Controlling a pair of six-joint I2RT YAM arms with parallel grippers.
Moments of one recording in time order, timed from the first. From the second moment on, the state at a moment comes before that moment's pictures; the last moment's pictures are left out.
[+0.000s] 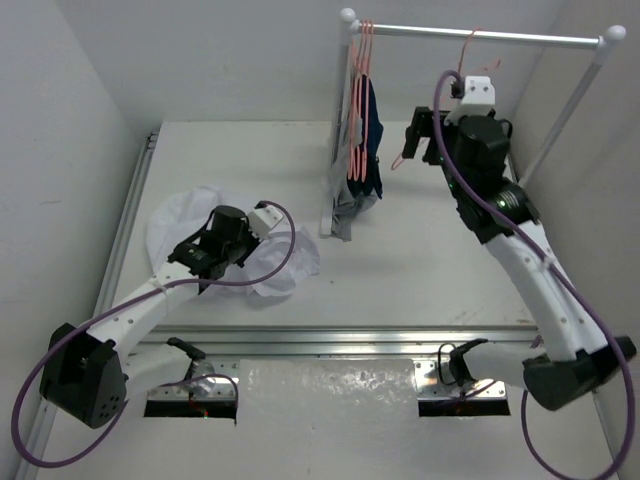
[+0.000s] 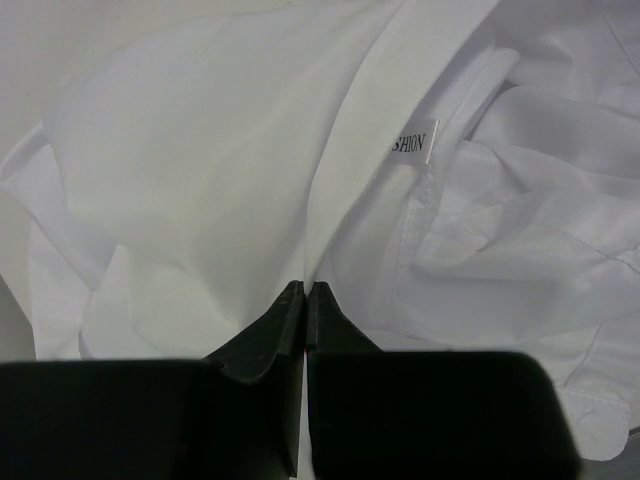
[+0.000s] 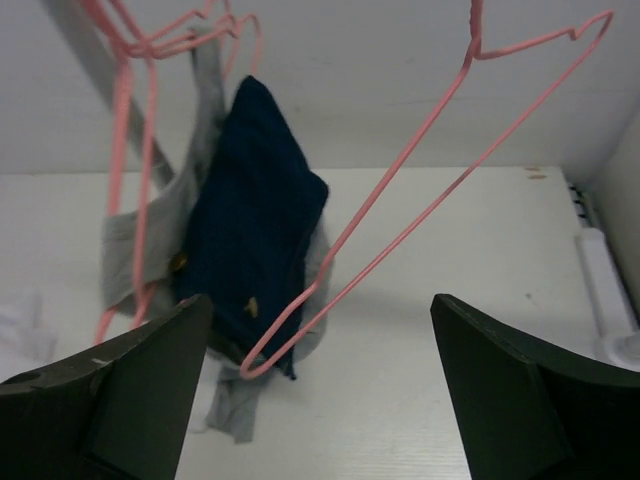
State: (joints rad) left arm -0.41 1.10 0.71 -0.34 -0.13 0.42; right arm 0.38 1.17 1.38 -0.33 0.31 0.13
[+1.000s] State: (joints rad) left arm -0.41 1.05 0.71 -0.36 -0.09 0.42; right arm 0.28 1.62 1.58 -0.09 0.59 -0.01
